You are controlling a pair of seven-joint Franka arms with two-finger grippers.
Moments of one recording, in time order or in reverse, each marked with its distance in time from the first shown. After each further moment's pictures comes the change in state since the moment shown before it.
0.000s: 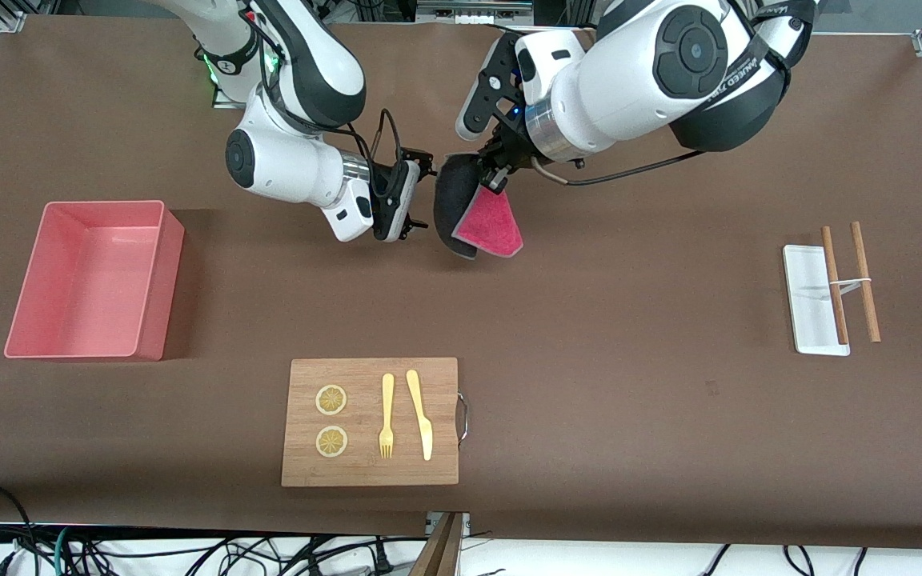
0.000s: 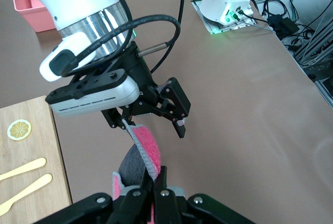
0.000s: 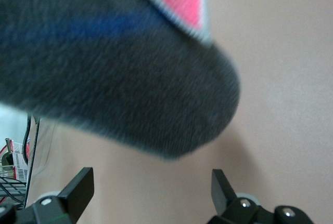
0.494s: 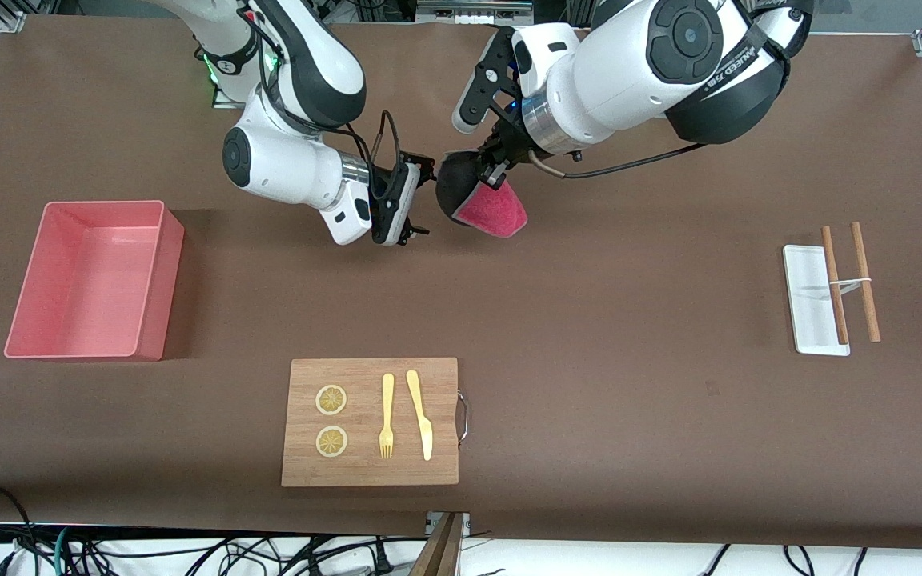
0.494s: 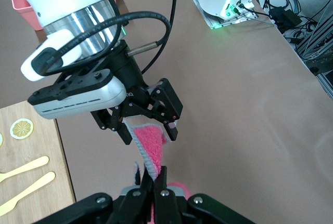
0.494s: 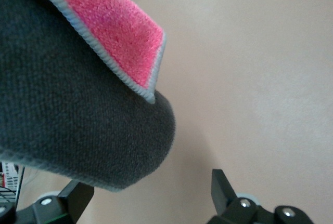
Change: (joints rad) left arm -0.007 -0.004 0.000 0.000 0.022 0.000 0.000; right arm 0.000 0.015 -0.004 0.033 -0.007 0.031 -0.001
